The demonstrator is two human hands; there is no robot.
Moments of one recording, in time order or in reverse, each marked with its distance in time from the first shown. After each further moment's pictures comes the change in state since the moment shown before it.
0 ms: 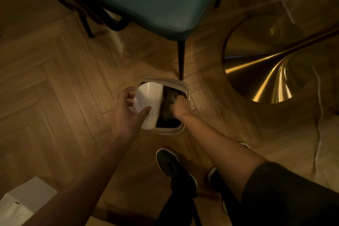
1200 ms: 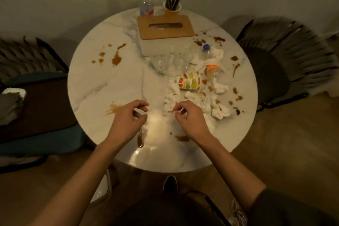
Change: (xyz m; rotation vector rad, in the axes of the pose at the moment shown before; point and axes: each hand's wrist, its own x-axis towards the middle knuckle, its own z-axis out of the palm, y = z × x) left_hand -0.178 0.534 0.034 0.049 -0.484 0.671; right_hand -0.375 0.064 -0.510 0.186 0.774 -0.363
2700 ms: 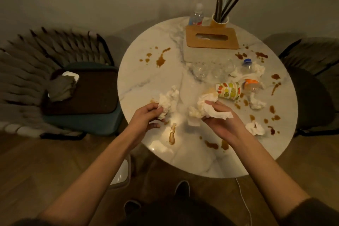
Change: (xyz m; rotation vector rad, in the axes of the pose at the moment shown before) left_hand -0.024 -0.015 -0.047 -0.807 -0.016 -0.368; right_hand 0.014 -0.058 -0.022 1.313 -0.339 0.420
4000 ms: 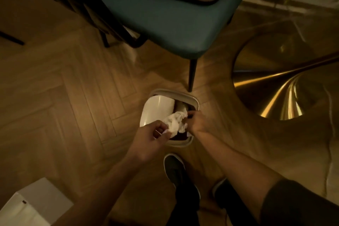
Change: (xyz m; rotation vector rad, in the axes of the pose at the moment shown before) left_hand -0.021 -0.396 -0.330 0.530 0.338 -0.225; right_hand 0.215 0.619 -0.019 -1.378 0.012 0.461
